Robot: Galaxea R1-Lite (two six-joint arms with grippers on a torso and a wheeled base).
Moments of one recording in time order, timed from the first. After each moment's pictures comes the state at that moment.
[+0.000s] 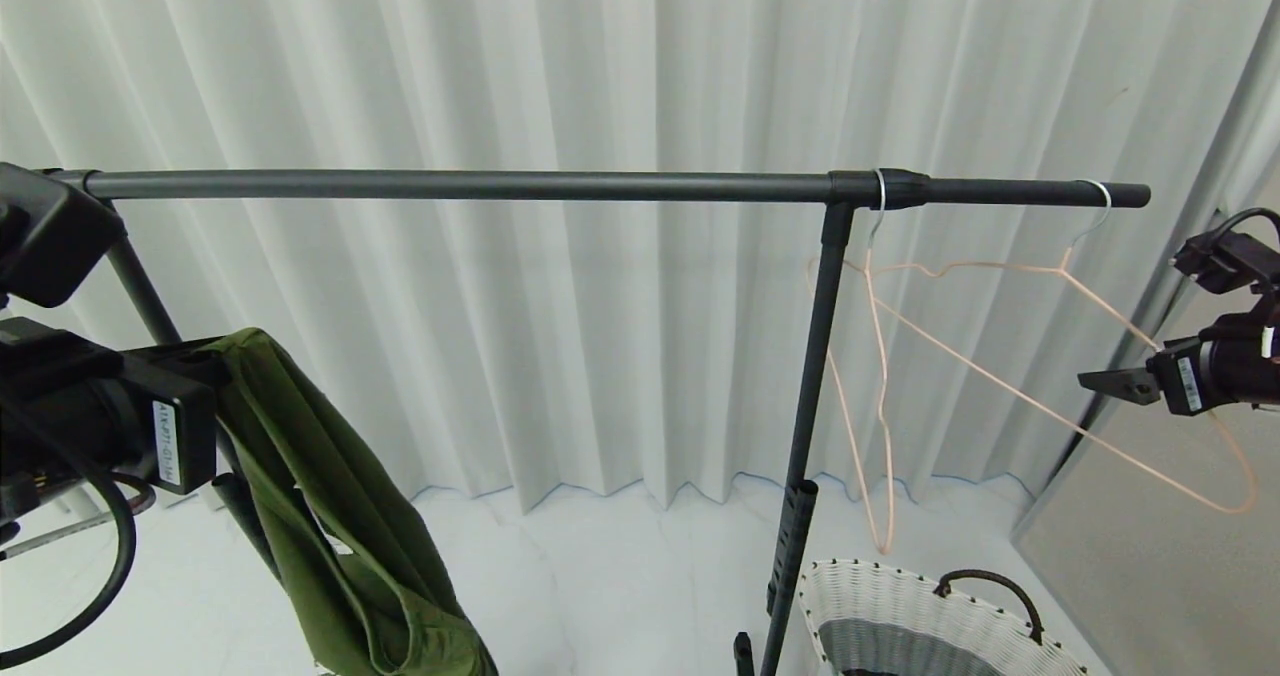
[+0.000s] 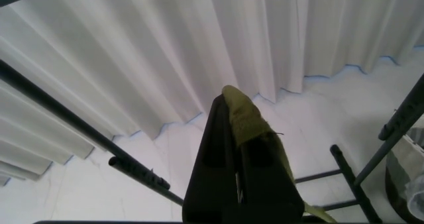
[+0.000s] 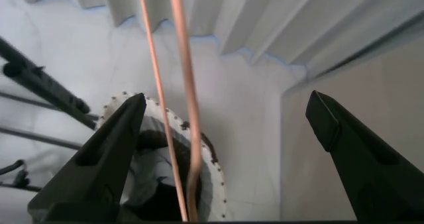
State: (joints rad) left arm -0.24 1.08 -0.73 -0.10 0.11 0.28; right arm -0.16 1.60 -1.04 -0.01 0.29 -0.35
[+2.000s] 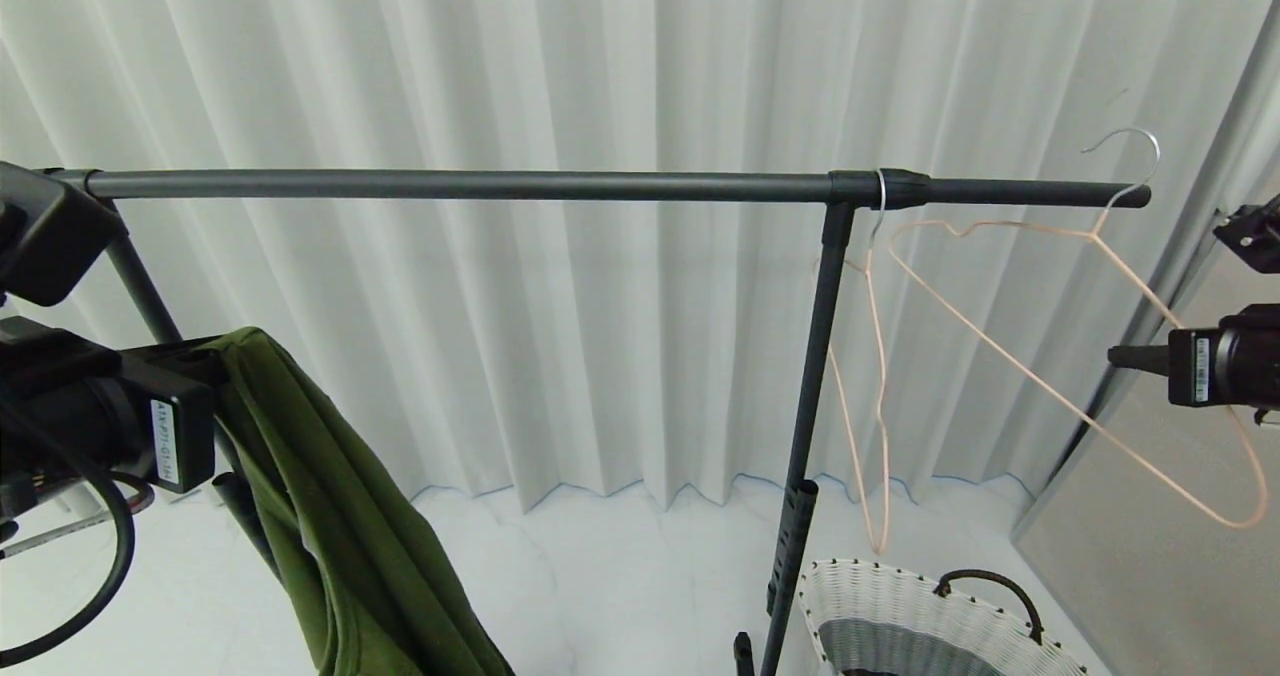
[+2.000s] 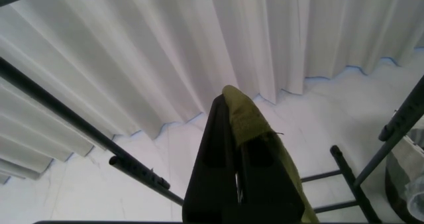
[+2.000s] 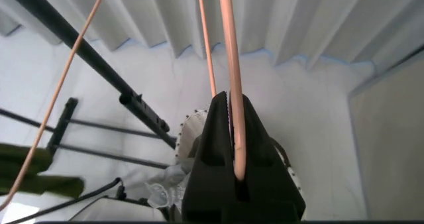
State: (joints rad) left arm -0.24 1.08 -0.73 -0.10 0.11 0.28; right arm -0.03 1.41 -0.95 0.02 0.29 -0.02
